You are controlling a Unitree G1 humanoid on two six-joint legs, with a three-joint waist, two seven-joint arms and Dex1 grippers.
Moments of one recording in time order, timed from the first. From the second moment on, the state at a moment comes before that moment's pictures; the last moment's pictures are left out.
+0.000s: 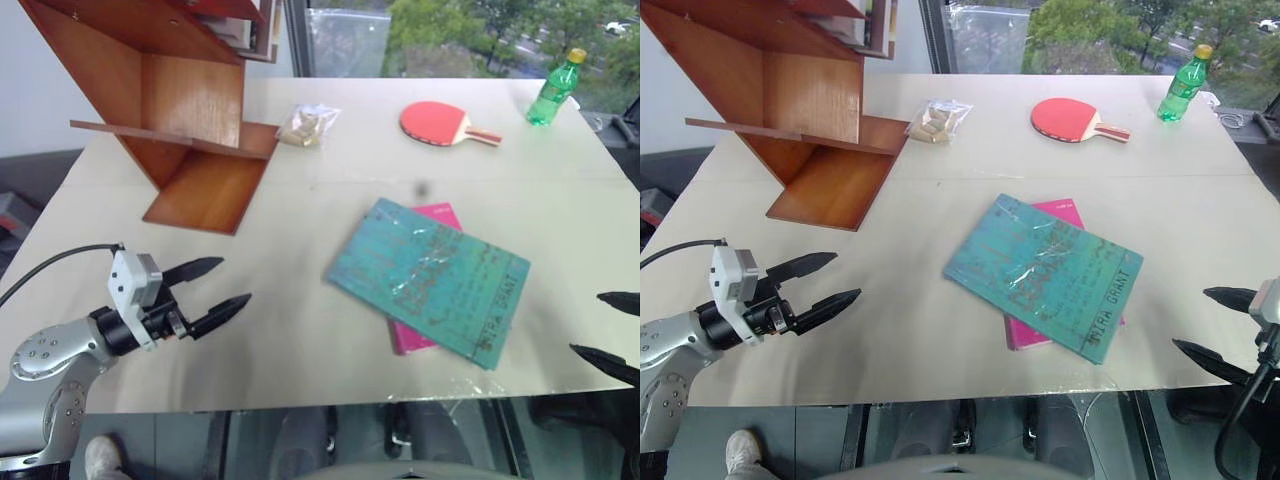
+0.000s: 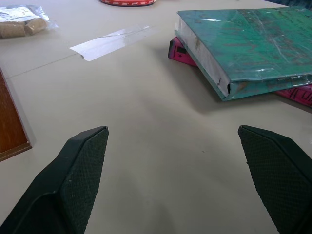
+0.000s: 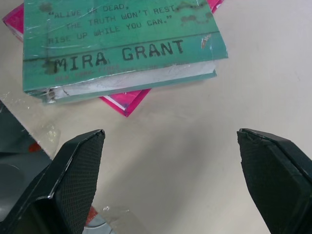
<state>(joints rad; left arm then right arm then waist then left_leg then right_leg) 0.20 0.76 0.43 -0.28 -0.63 0.29 -1.03 0.59 -0.91 -0.86 -0.58 0.53 0.49 1.15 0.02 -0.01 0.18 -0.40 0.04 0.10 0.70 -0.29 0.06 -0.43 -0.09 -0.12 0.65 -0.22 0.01</state>
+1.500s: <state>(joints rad) 0.19 0.76 0.38 -0.43 -0.78 0.39 -1.09 -0.12 -0.63 0.07 -0.30 0.27 0.44 0.87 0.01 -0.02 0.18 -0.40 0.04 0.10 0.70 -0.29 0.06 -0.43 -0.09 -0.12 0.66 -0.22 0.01</state>
